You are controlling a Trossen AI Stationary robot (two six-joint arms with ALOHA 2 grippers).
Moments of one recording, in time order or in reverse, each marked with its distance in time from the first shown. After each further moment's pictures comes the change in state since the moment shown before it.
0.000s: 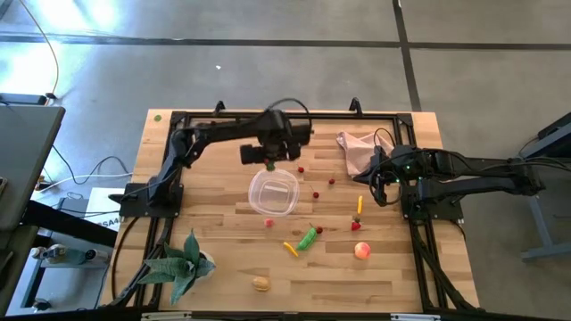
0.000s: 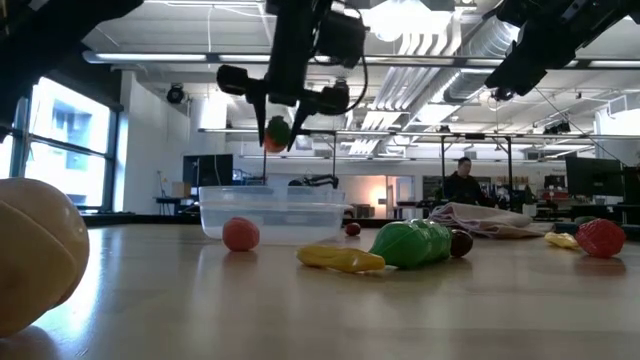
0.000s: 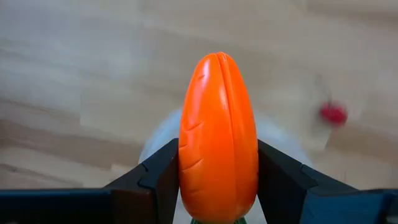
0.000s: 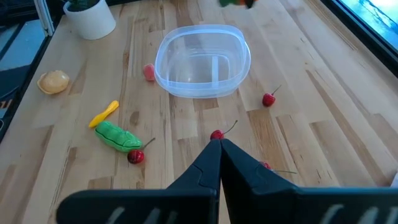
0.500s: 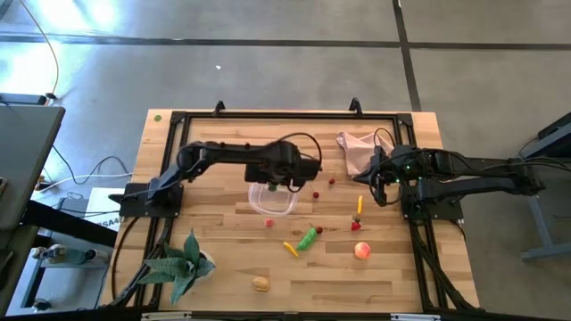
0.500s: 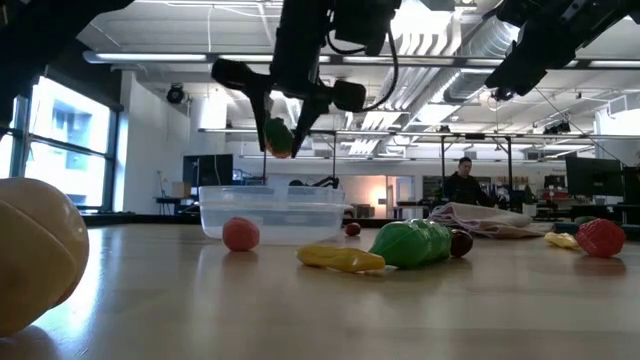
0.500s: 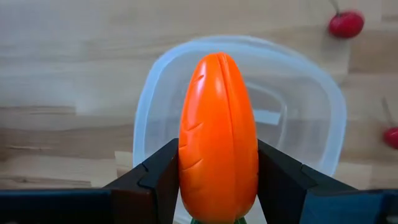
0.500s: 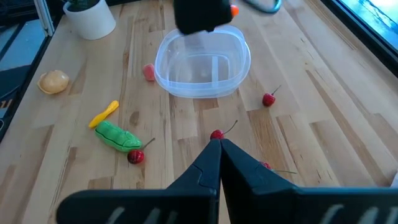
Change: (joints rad) left arm -0.190 0.061 -0.002 0.000 -0.089 0.016; right arm 0.000 0.000 0.000 0.000 0.000 0.000
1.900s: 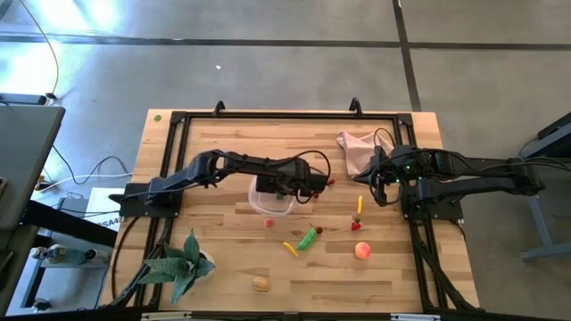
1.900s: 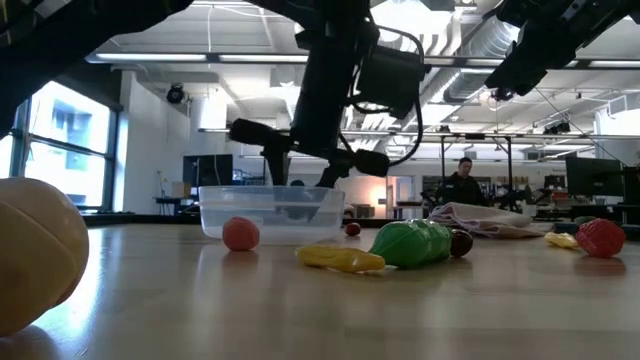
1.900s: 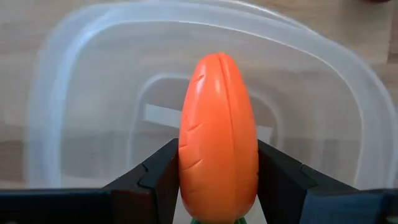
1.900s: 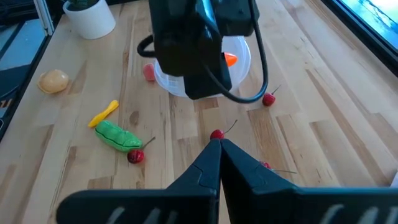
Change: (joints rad) left arm -0.020 0.185 0.000 0.136 -0.016 -0.026; right arm 0.000 0.001 0.000 -0.001 0.000 0.000
